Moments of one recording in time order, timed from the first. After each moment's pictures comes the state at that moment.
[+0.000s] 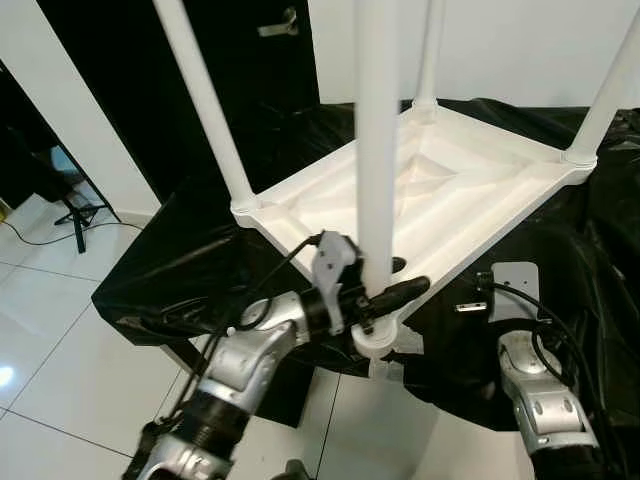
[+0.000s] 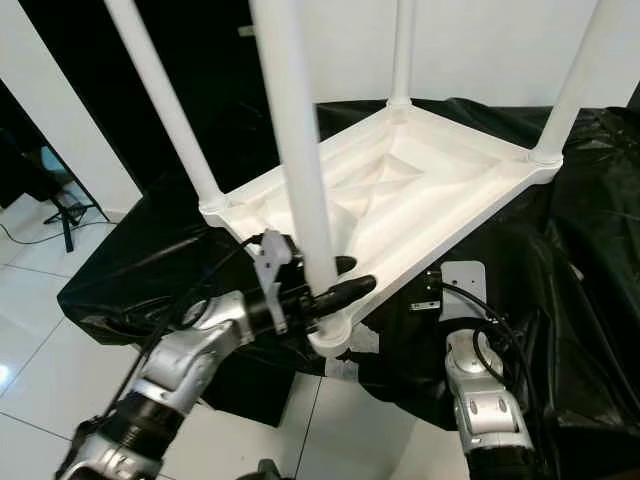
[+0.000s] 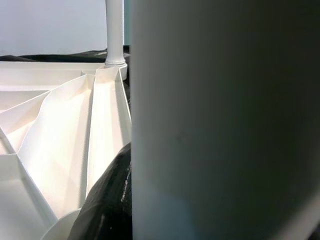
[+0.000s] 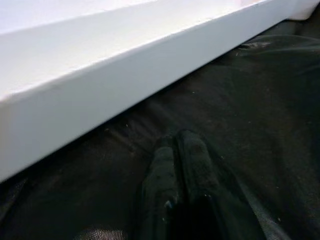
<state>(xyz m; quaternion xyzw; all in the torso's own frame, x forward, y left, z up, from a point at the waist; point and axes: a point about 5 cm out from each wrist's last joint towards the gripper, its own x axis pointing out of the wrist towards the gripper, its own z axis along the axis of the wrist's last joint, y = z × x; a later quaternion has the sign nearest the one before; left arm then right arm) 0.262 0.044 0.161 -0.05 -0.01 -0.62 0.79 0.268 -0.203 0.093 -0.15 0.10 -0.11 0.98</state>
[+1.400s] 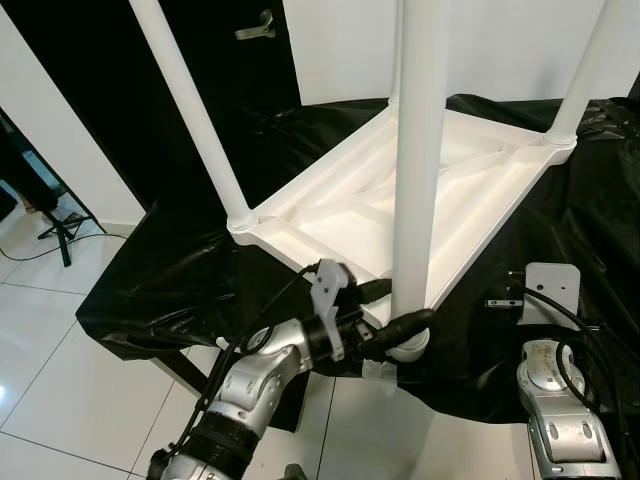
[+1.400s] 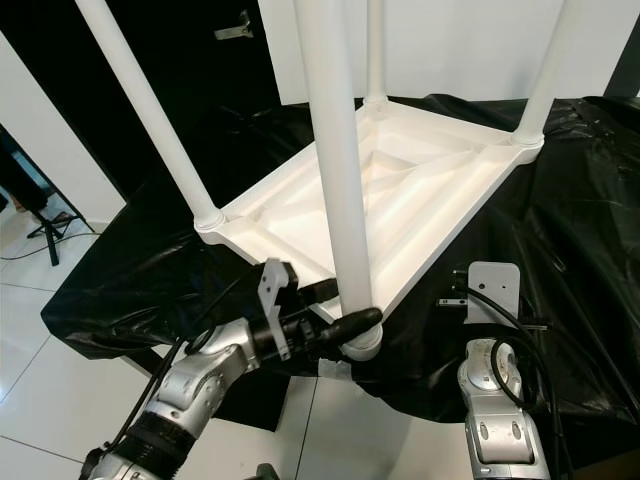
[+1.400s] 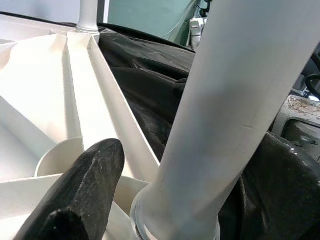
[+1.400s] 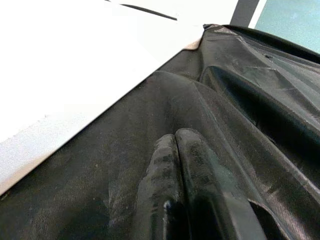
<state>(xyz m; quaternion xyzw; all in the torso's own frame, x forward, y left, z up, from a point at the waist) 0.256 0.046 0.122 -0.12 0.00 -0.61 0.78 0.245 -0.212 0.124 -0.19 0.02 -0.20 0.96</state>
